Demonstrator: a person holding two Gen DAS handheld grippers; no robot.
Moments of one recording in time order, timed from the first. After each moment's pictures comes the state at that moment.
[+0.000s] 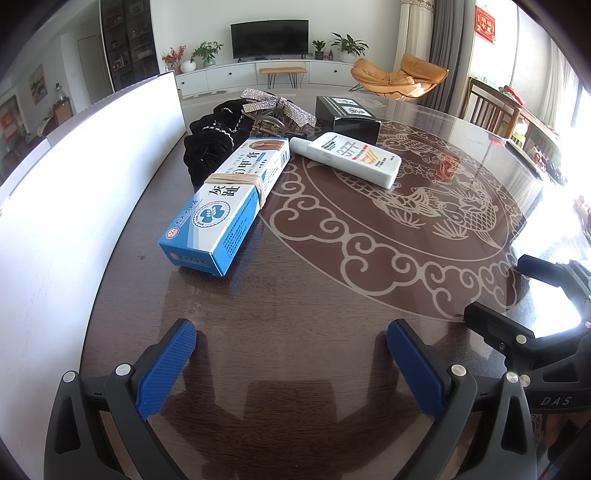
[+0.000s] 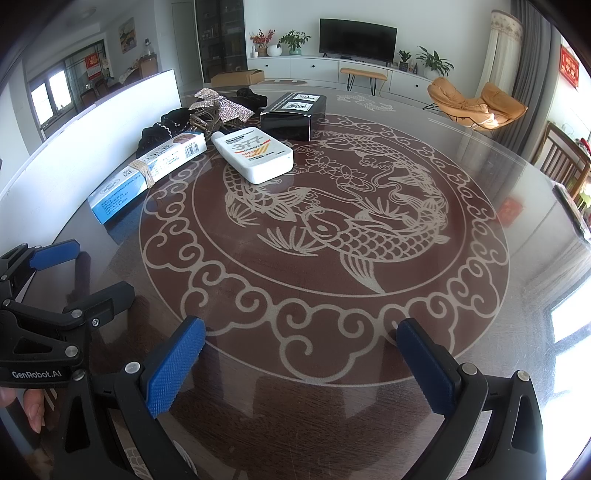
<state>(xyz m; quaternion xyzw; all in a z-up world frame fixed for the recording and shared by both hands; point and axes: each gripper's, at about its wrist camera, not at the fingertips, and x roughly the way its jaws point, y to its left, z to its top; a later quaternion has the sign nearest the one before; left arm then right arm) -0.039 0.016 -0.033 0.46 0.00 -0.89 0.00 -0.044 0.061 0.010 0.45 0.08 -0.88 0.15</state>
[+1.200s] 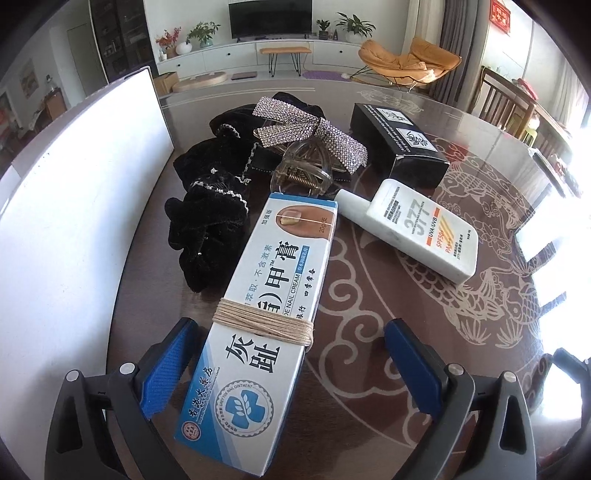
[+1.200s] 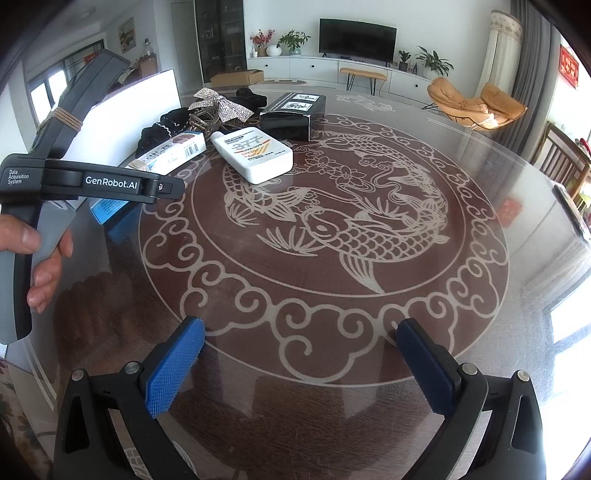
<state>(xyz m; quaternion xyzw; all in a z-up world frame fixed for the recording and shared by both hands) -0.154 -0.018 -0.030 0.49 0.00 -0.87 0.01 -0.044 0.060 0.010 0.45 0.08 -0.88 0.15</state>
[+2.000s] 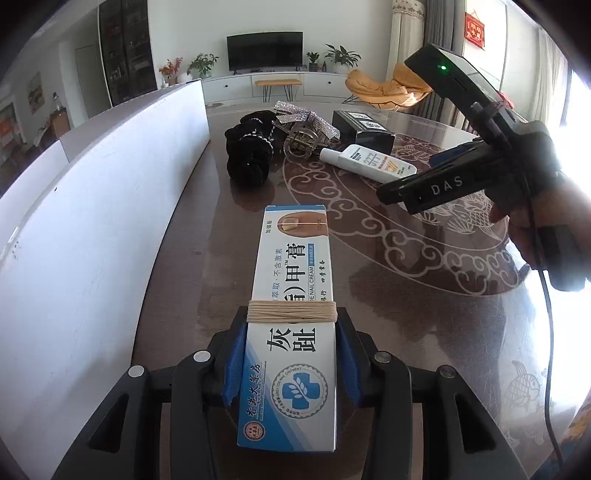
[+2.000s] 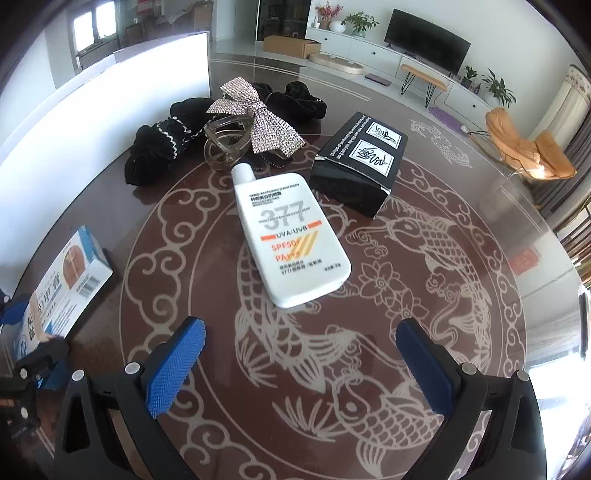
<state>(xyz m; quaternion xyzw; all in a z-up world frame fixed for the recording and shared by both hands) -0.020 -0.027 -0.026 0.43 -0.01 -0.90 -0.01 -0.154 -0.022 0.022 0.48 0.20 -0.83 0.21</state>
